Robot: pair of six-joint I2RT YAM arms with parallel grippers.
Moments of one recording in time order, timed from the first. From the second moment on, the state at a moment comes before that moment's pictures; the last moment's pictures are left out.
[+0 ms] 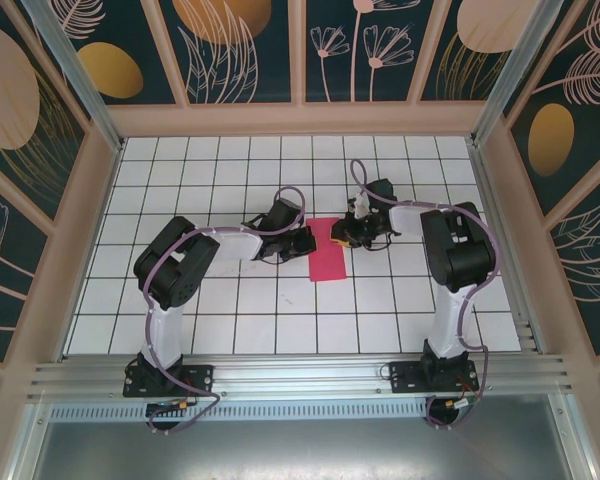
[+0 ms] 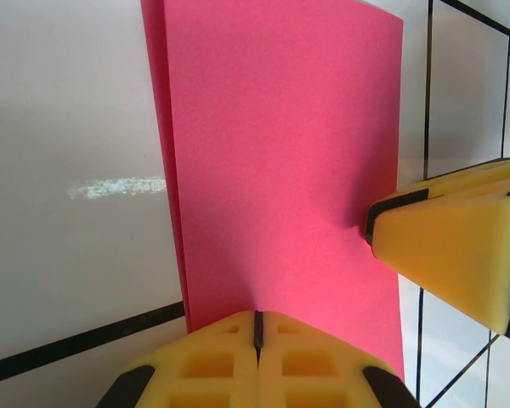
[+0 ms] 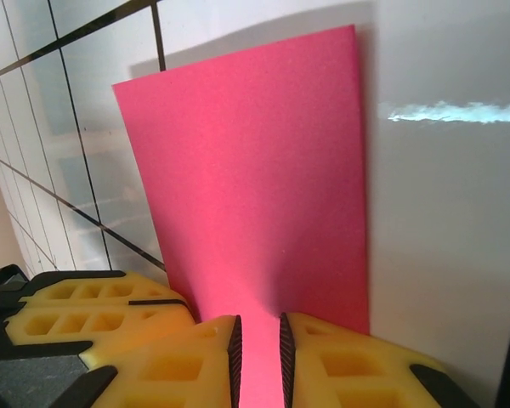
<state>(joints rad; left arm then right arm) -0.67 2.02 1.11 0.04 0.31 -0.86 0.30 1.97 1.09 -0.25 -0.71 0.51</state>
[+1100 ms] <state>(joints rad) -0.67 2.02 1.11 0.04 0.31 -0.86 0.38 1.69 0.75 -0.19 -0.73 0.53</state>
